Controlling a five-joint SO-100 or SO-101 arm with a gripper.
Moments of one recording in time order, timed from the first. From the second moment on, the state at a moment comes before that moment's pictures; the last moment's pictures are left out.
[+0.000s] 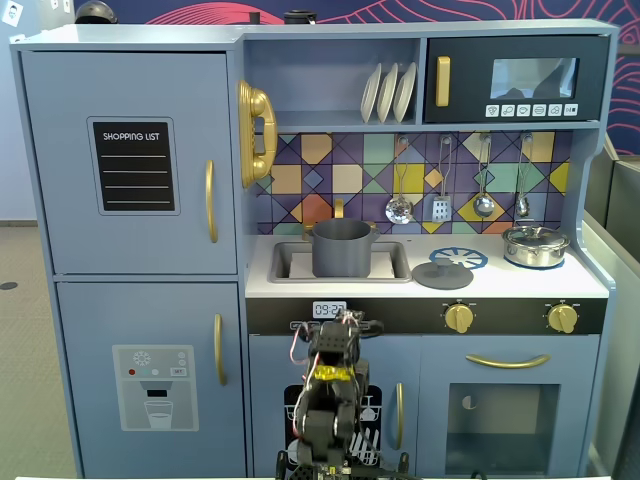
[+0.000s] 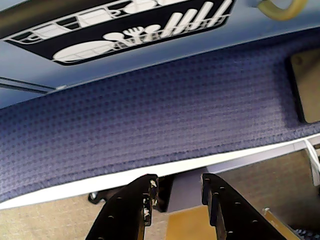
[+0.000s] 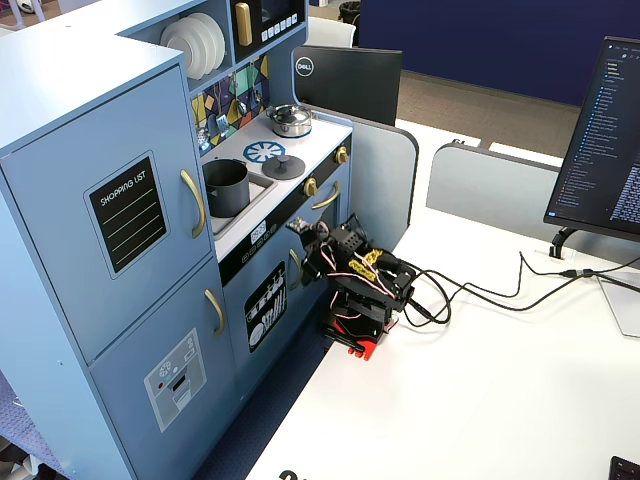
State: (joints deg) arm 6.7 177.4 164.4 78.8 -86.9
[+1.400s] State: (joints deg) arm 32.1 150.7 131.6 18.9 -92.9
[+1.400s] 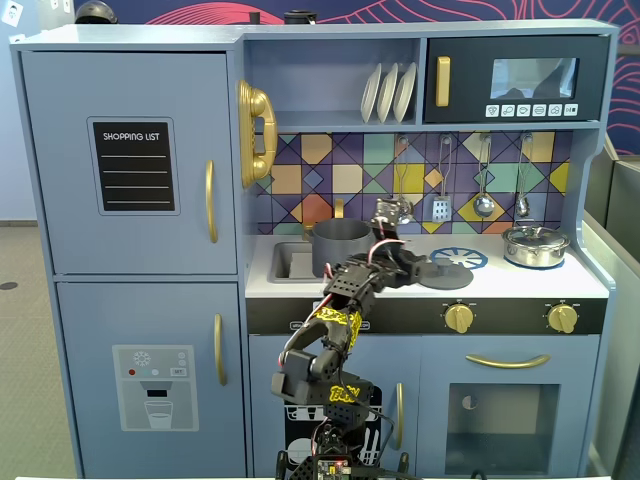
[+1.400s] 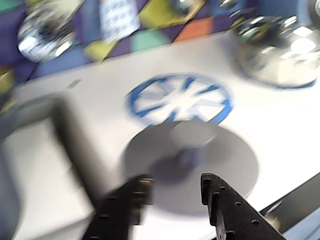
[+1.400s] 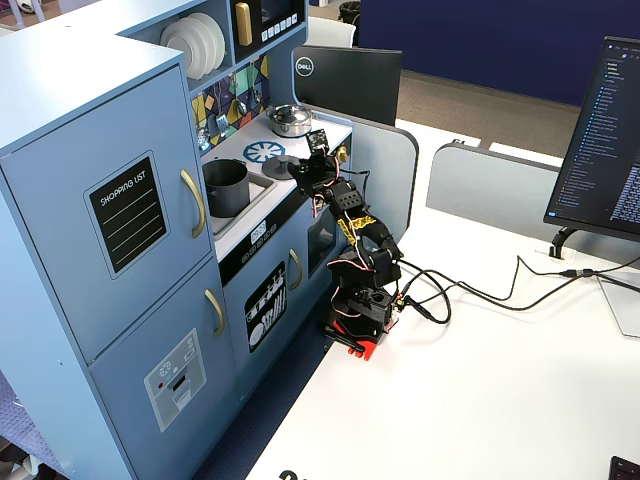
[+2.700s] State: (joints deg) arm 35.6 115.8 127.3 -12.3 -89.9
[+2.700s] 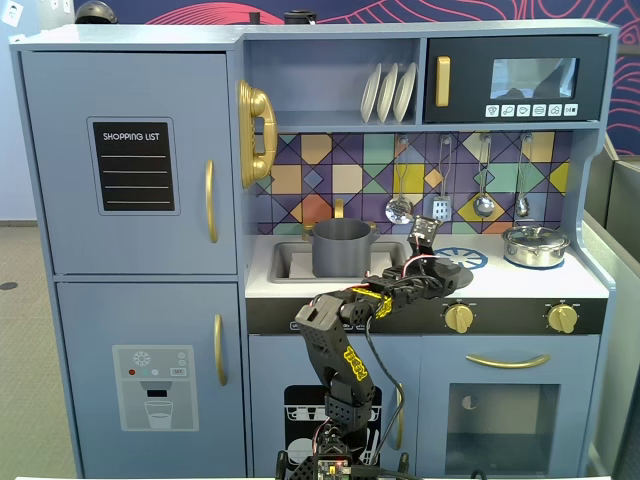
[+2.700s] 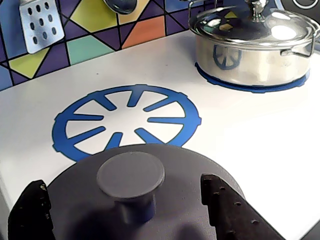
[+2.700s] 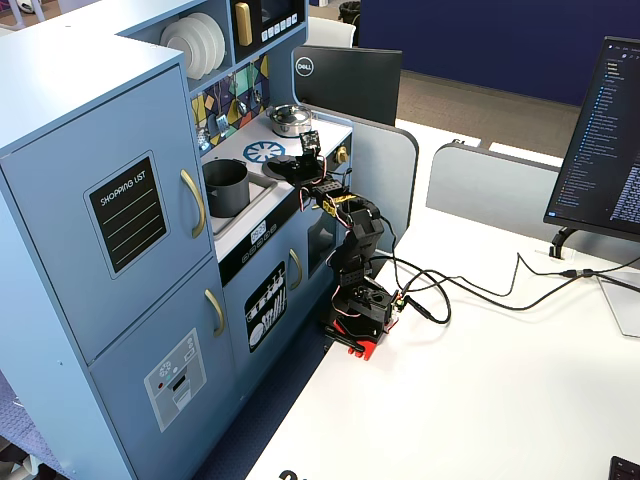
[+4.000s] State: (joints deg) arm 33.8 110.2 122.9 -14.3 -91.3
